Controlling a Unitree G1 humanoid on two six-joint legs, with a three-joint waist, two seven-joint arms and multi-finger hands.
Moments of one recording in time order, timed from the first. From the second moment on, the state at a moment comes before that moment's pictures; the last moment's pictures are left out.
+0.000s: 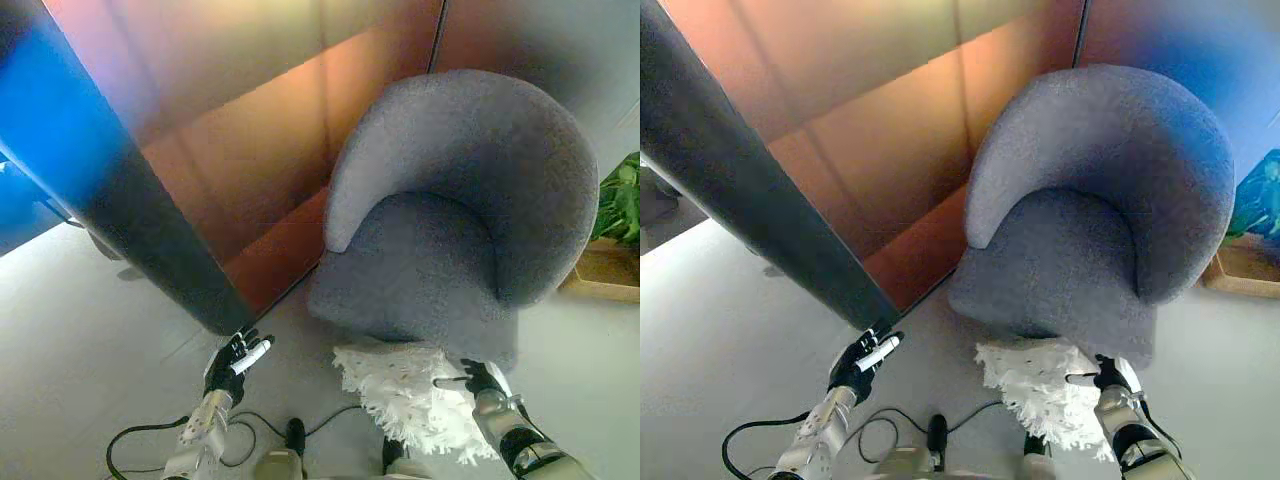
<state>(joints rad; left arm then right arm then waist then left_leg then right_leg) 0.04 0.27 -0.21 0.65 -0.63 -0.22 0.01 -0.25 -0.38 0.30 1.10 0.04 0.14 -0.28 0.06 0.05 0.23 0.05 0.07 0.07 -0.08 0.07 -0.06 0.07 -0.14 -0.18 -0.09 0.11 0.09</state>
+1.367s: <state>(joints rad) -0.25 0.28 -0.27 0.65 -0.68 -0.29 0.08 -0.62 -0.47 0.31 1.20 0.07 0.15 -0.27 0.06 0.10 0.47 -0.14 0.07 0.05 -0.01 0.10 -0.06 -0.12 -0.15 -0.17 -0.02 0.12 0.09</state>
